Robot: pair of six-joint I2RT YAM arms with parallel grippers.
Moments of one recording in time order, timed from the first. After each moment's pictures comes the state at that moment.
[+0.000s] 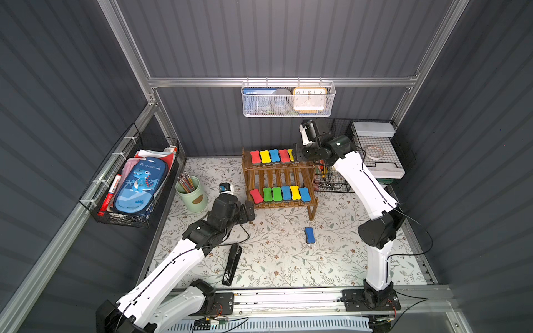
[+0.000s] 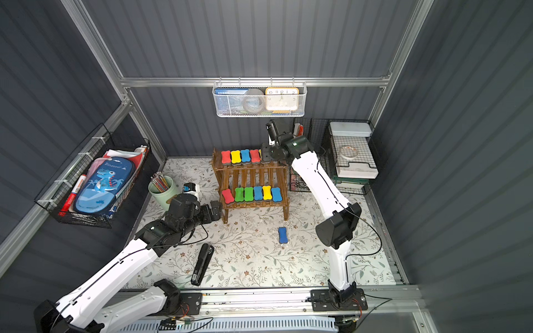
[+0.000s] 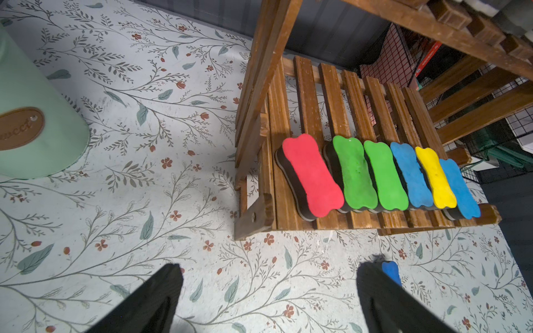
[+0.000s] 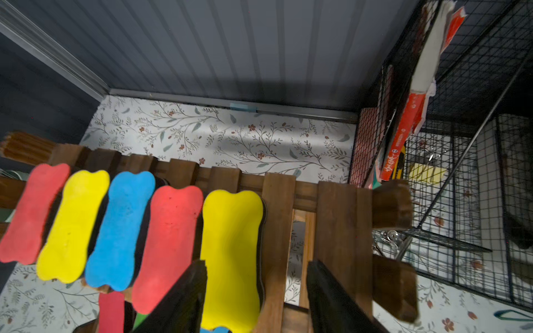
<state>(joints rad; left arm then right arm) -0.58 0.98 0.86 -0.52 -0.20 -0.53 0.51 2.03 2.34 -1.05 0.10 0.30</state>
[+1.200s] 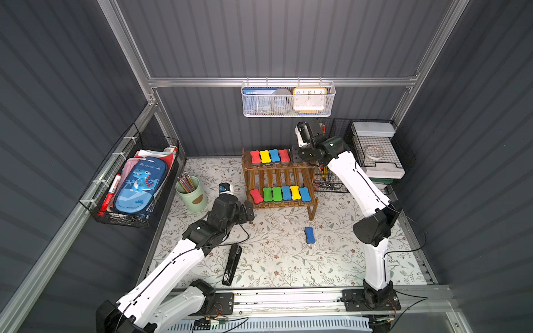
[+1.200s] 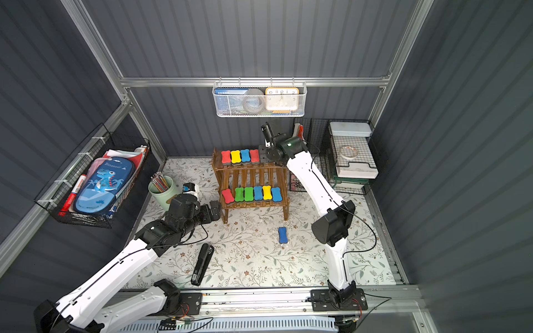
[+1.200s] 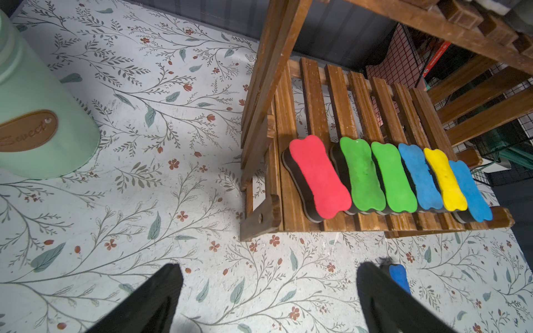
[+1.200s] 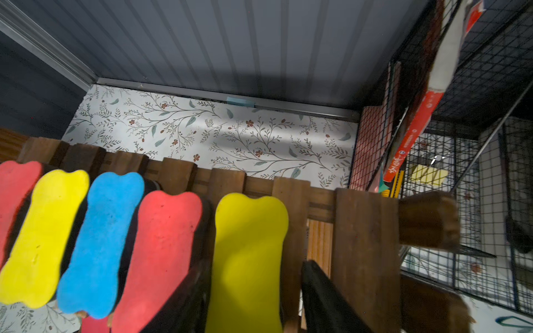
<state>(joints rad) -0.58 0.98 0.86 -0.52 -0.22 -0.52 0.52 2.08 2.38 -1.05 0.14 0.30</state>
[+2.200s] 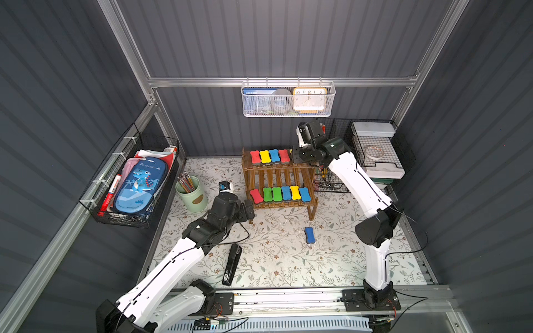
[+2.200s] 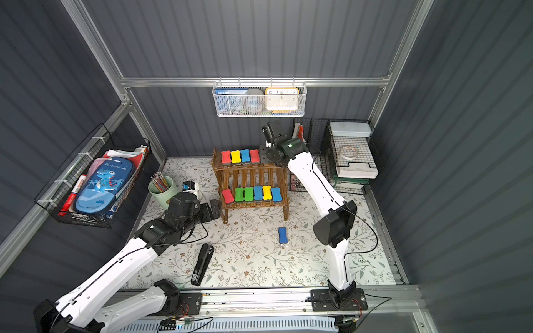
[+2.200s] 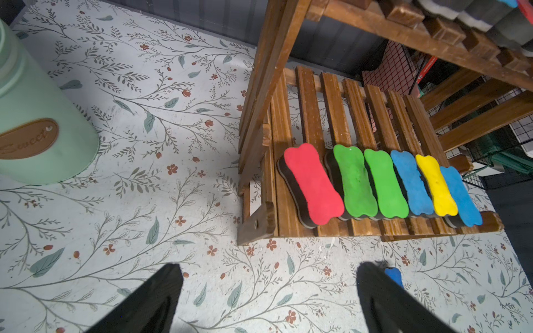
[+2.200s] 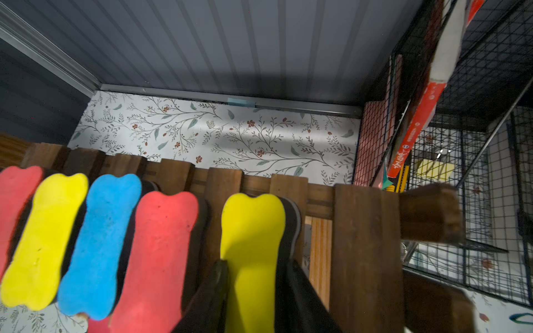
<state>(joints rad) -0.58 0.99 0.88 -0.53 -0.22 -0.52 0.52 2.03 2.29 -1.00 0.11 0.33</state>
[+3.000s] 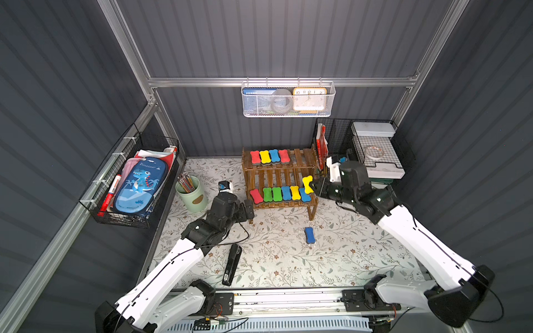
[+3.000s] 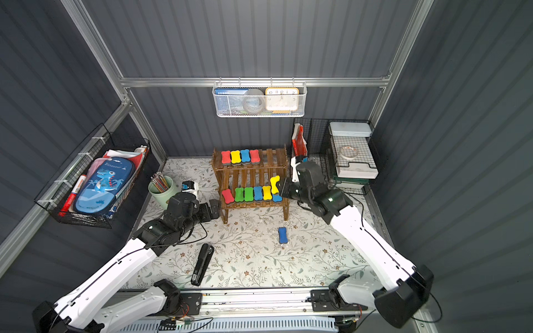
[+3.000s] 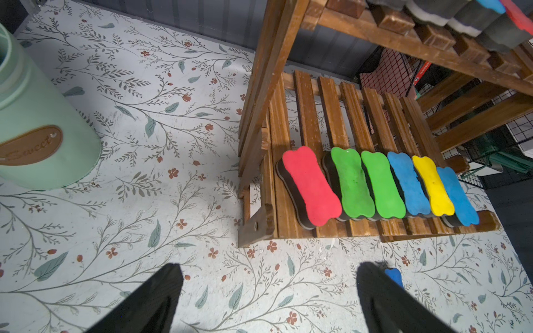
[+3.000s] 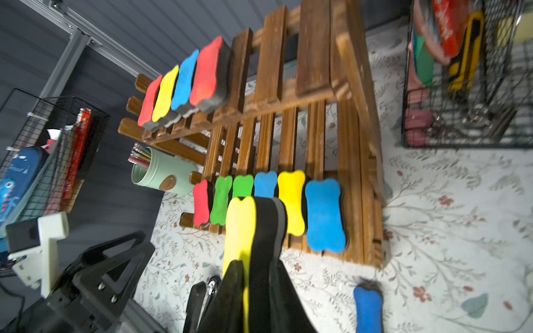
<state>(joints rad) -0.58 0.98 0.89 -0.53 -0.22 -0.51 0.53 1.18 1.19 -0.56 -0.13 0.70</state>
